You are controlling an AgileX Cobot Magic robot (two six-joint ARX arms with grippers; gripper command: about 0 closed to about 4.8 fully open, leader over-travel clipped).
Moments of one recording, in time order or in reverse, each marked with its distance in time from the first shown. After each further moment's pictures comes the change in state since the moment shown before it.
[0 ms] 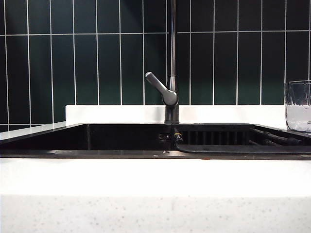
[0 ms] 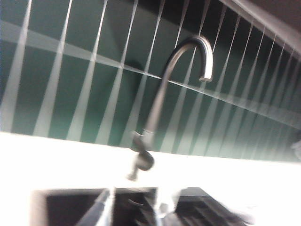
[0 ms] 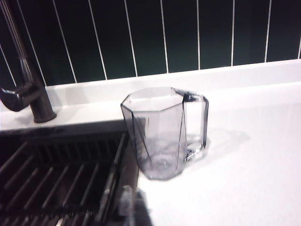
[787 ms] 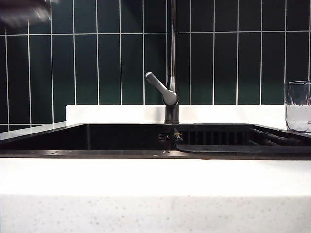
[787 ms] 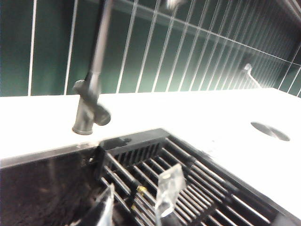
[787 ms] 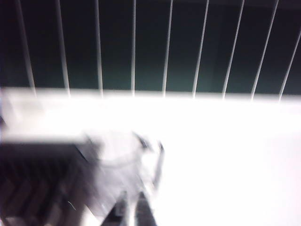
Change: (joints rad) left arm -0.038 0.897 0.341 0.278 0.310 0.162; right arm -0.120 0.324 0.243 0.054 -0.017 -0.174
